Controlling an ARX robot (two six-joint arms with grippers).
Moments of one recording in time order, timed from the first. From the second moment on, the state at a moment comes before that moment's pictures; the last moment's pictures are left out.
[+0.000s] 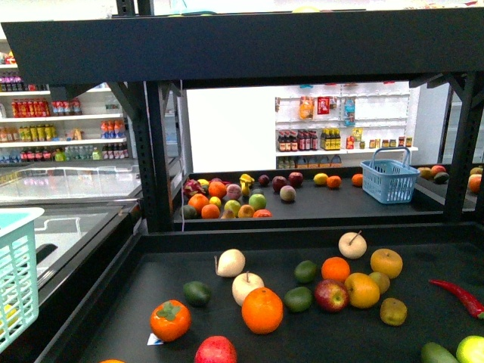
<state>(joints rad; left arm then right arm) 0.50 1.89 1.07 0.92 0.60 -1.42 0.00 0.01 0.02 0.00 0.00 0.00</state>
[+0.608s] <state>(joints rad) 0.55 1.73 1.02 0.66 0.65 -1.29 0.00 0.01 0.02 0.00 0.00 0.00</state>
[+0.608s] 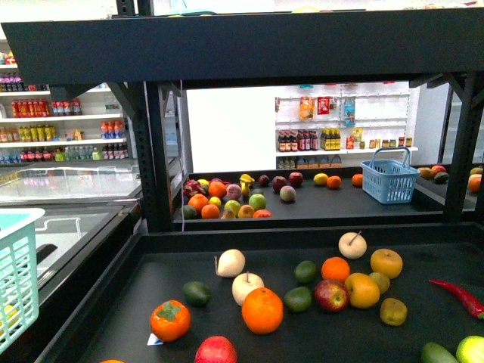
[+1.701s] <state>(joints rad) 0.08 0.18 0.23 -0.06 0.04 -0.01 0.00 0.01 0.02 0.00 0.00 0.00</state>
